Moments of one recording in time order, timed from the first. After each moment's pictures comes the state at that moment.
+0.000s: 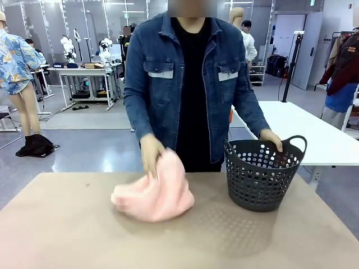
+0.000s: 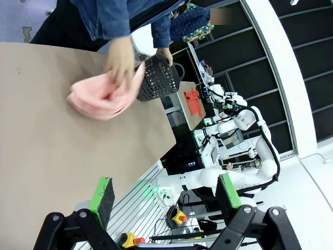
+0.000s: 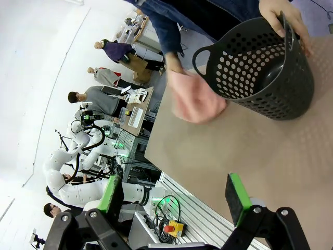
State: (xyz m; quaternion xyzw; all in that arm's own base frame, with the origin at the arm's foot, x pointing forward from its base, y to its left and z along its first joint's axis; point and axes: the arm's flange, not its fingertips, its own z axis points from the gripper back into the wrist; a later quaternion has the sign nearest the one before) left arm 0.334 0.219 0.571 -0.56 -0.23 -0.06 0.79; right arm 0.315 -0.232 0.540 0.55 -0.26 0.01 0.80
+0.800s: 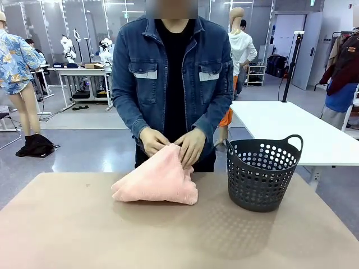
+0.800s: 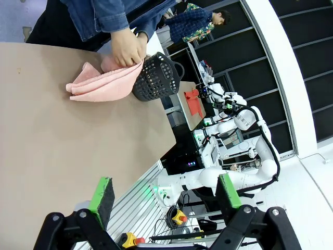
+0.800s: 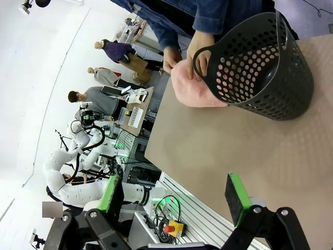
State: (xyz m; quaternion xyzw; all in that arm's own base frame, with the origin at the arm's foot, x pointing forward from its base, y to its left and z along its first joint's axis) left arm 0.334 0.219 0.571 -0.56 -0.23 -0.06 0.79; right arm 0.315 -0.232 0.540 0.55 -0.26 0.01 0.80
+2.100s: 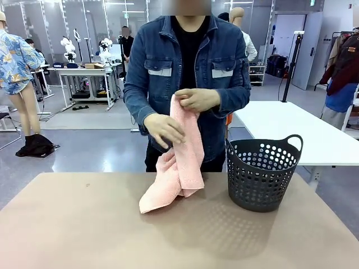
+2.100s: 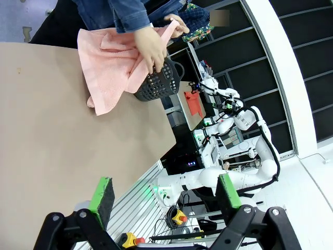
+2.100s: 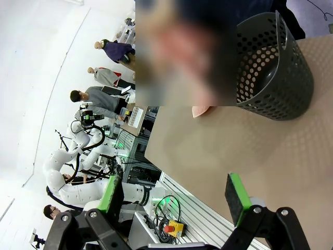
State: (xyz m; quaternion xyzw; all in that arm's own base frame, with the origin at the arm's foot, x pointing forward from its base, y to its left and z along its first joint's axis) left arm 0.334 0.219 0.571 -0.56 -0.23 -0.06 0.79; right arm 0.315 -0.232 0.540 0.55 -0.26 0.01 0.80
